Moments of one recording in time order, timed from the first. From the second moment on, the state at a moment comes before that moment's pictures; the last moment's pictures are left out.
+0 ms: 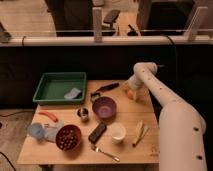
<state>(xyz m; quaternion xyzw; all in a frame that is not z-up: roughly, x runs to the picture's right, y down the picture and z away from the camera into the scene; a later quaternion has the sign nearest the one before) 0.173 0.009 0.991 -0.19 -0.17 -0.26 0.93</state>
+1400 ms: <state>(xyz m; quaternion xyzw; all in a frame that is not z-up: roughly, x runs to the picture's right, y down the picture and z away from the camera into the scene) 0.170 0.005 0.997 -0.19 -0.18 -0.25 0.93</state>
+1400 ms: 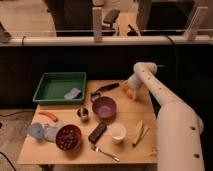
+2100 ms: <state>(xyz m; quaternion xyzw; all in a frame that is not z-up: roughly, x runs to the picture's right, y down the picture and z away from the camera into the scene) 0.170 0.005 1.001 -0.18 -0.18 -0.25 0.93</state>
